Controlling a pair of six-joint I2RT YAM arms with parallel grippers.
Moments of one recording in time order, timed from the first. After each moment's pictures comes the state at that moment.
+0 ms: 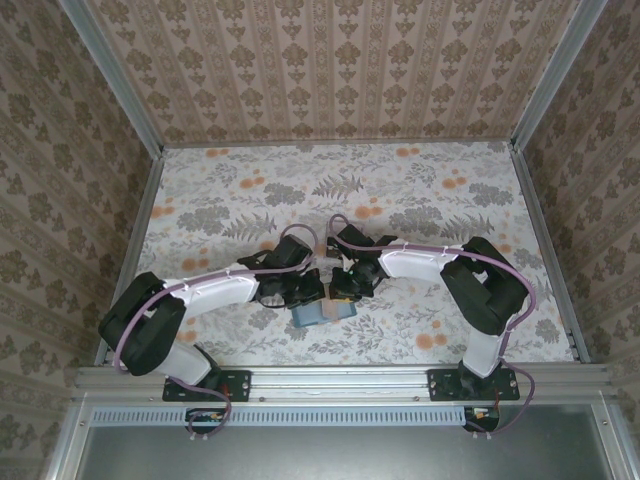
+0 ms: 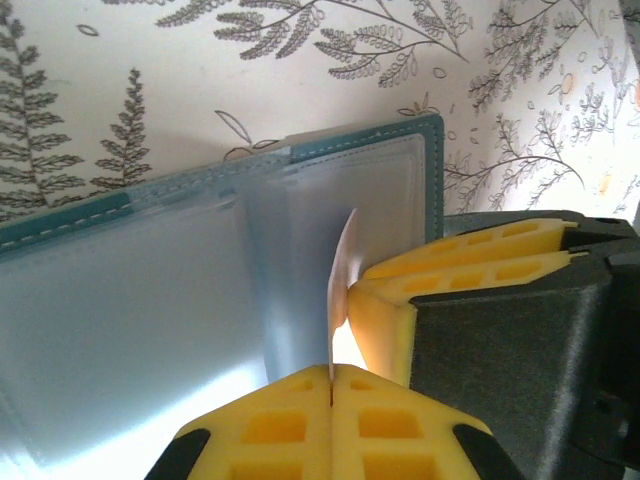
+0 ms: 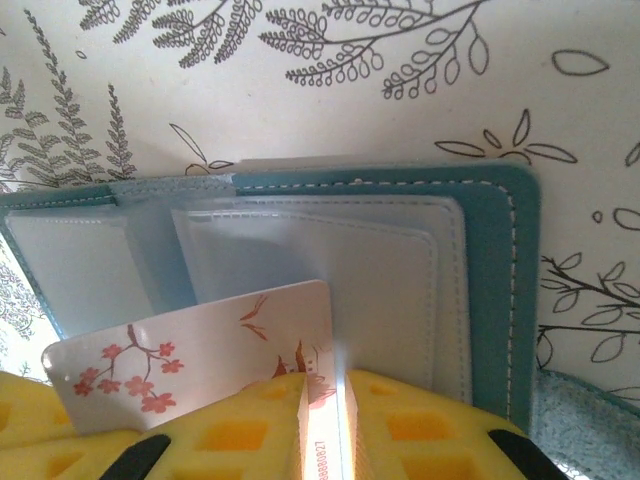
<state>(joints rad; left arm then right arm) -0.81 1.47 0.73 -0.29 0.35 -0.98 0.73 1.81 1.04 -0.49 -0.37 0.78</state>
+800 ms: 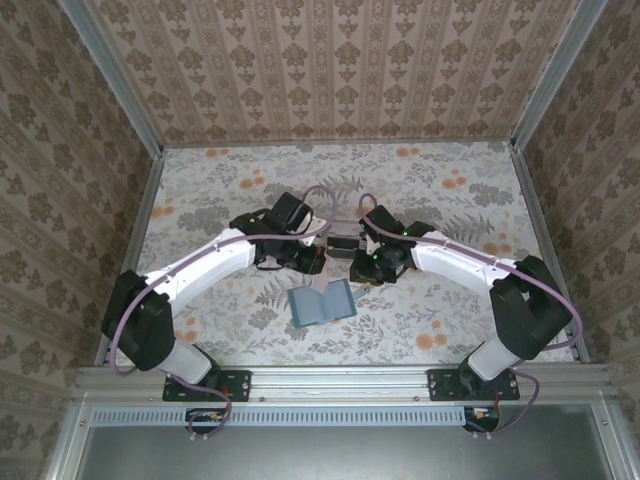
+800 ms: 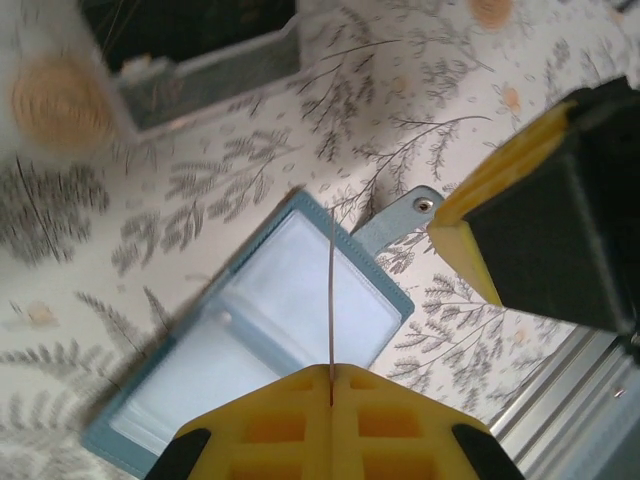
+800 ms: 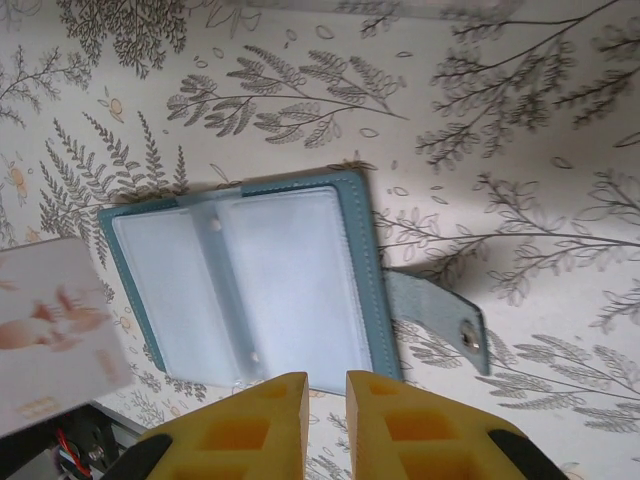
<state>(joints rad) -0.74 1.51 1.17 -0.75 0.36 -0.19 0.60 1.56 1.03 -0.66 -0.32 0.72</state>
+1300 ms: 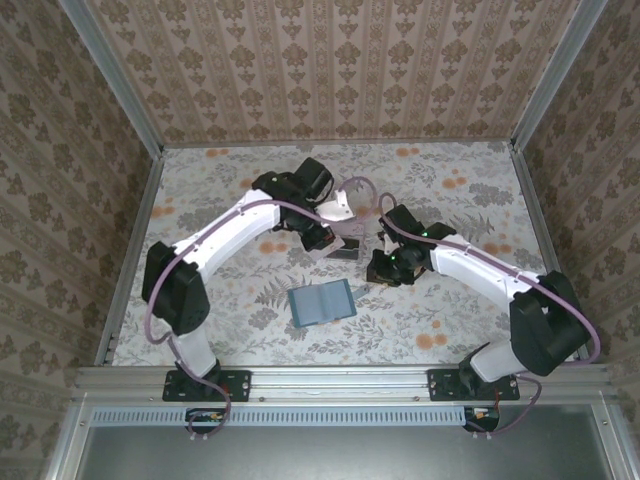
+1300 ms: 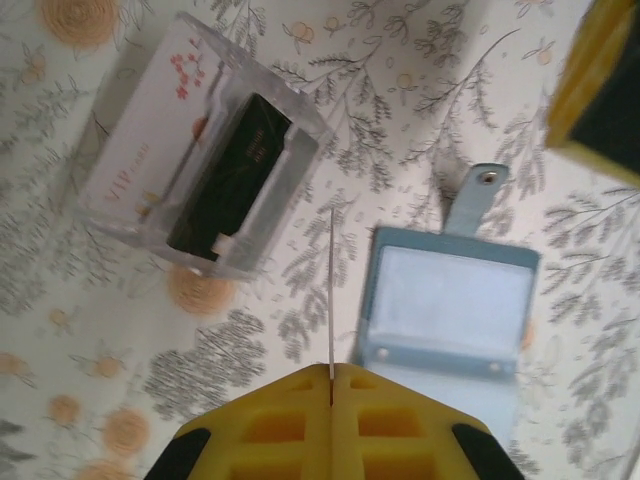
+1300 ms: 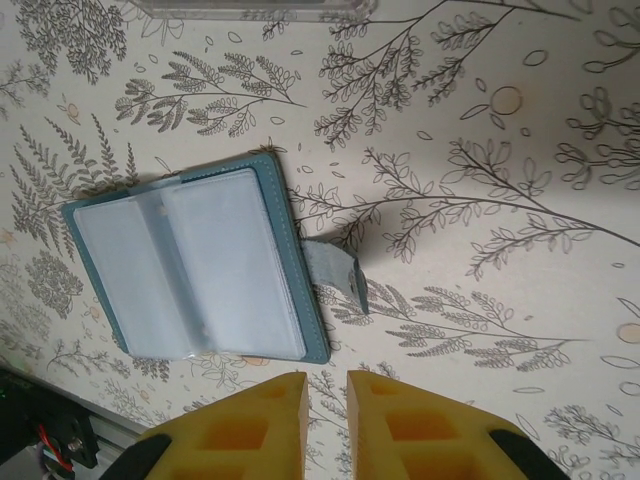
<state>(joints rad) -0.73 1.81 1.66 -1.08 0.24 0.49 0.52 1.44 0.97 -0.74 -0.31 0.67</state>
